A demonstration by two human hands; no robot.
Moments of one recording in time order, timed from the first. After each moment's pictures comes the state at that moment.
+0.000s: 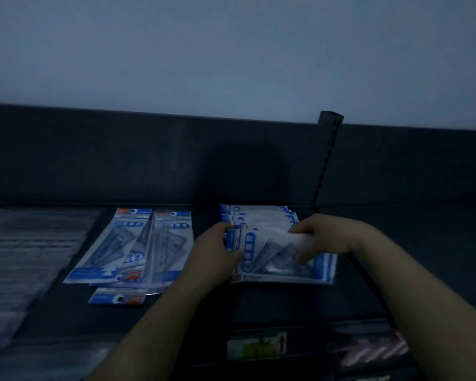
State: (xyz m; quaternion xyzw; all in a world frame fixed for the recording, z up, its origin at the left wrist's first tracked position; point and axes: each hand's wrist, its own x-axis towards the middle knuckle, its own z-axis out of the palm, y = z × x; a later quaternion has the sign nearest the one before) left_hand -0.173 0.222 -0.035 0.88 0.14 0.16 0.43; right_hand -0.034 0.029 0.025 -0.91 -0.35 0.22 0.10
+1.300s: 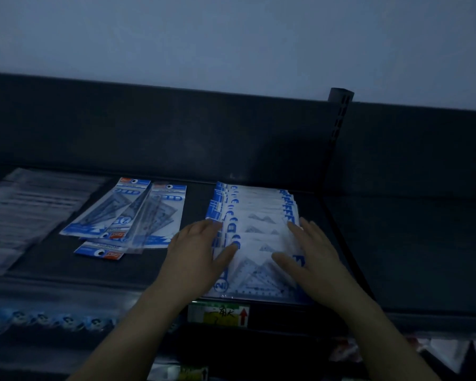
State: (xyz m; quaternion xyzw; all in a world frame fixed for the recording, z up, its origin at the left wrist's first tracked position) left_hand -0.196 0.173 -0.069 0.95 0.19 0.16 0.19; right_hand -0.072 -0.023 -0.063 -0.89 -0.36 0.07 0.26
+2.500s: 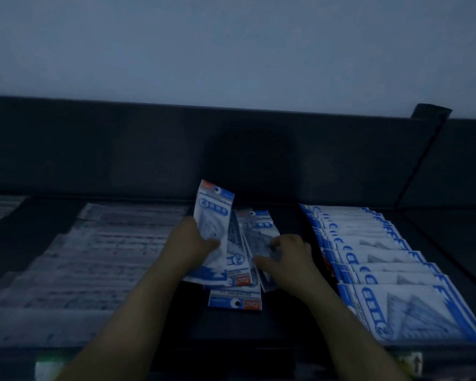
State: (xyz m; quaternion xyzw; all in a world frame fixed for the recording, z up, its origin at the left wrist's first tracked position) left_hand -0.242 0.415 -0.039 0.87 0.29 0.13 0.38; right_hand -0.161 0.239 -0.059 -0.92 -0.24 0.11 0.28
